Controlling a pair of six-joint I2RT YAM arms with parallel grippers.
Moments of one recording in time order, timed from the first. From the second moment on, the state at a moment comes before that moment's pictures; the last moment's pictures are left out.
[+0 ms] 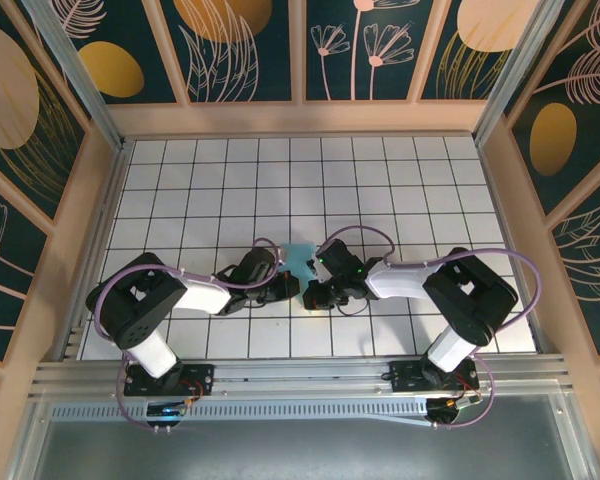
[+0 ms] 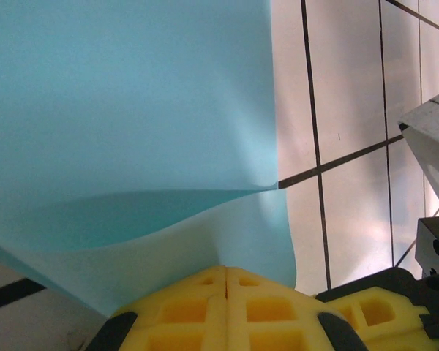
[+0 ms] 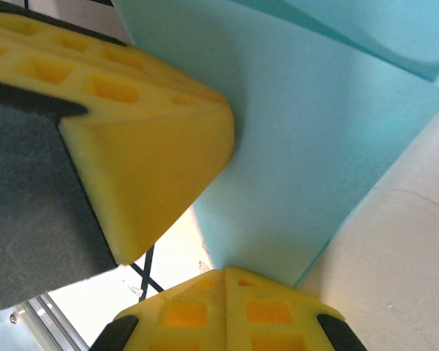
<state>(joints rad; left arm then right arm) -0.78 1.67 0.52 0.41 0.29 -0.91 0.84 1.63 0.68 -0.12 -0.45 0.64</state>
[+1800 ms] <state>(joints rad) -0.71 1.68 0.56 0.33 0.33 -0.75 0.84 1.62 0.67 -0.10 -0.46 0.63</state>
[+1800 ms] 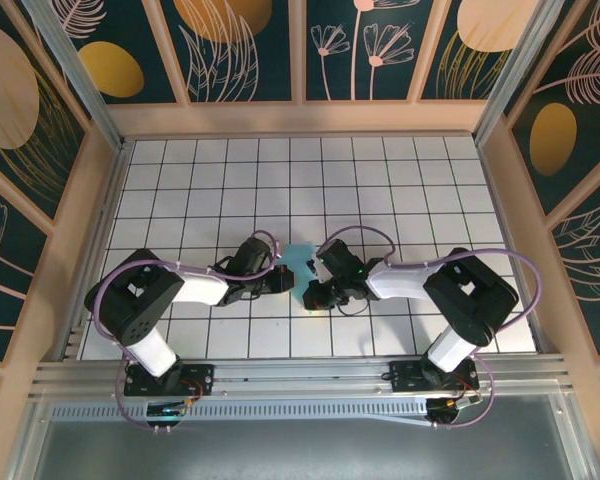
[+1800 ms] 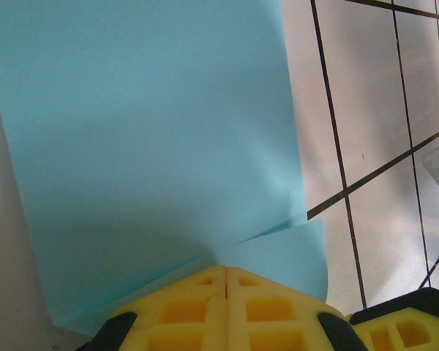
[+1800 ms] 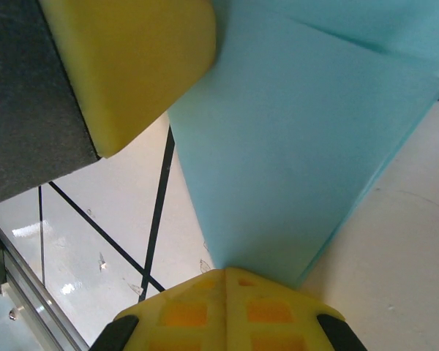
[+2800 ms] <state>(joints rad) -0.71 1.68 0.55 0.36 0.33 -0.75 0.84 1.69 0.75 -0.02 -0.47 0.71</state>
